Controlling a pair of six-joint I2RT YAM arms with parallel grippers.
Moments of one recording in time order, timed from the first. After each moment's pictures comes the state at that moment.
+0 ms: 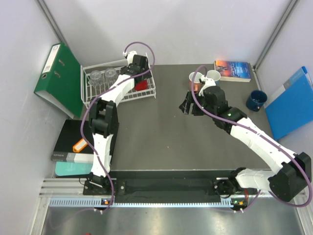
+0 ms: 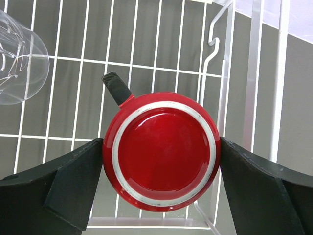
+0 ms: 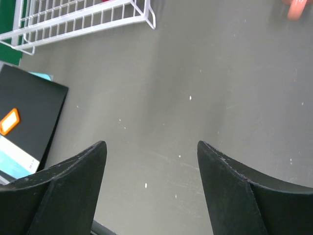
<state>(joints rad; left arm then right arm) -0.33 2.23 1.99 -0.45 -0.41 -0.56 0.58 1.21 1.03 -0.32 0.01 0.49</state>
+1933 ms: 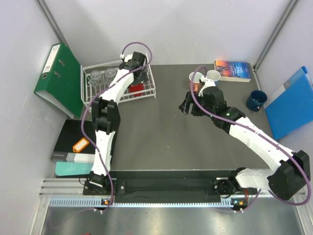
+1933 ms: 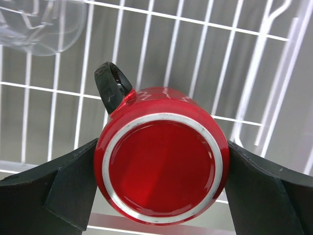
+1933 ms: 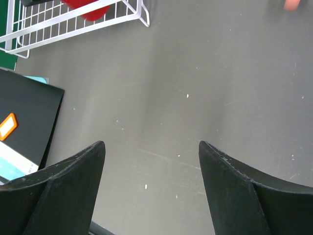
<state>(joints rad) -0.31 2.35 2.25 -0.89 -0.39 -0.64 0.58 1.22 1.02 -0.32 0.03 0.52</state>
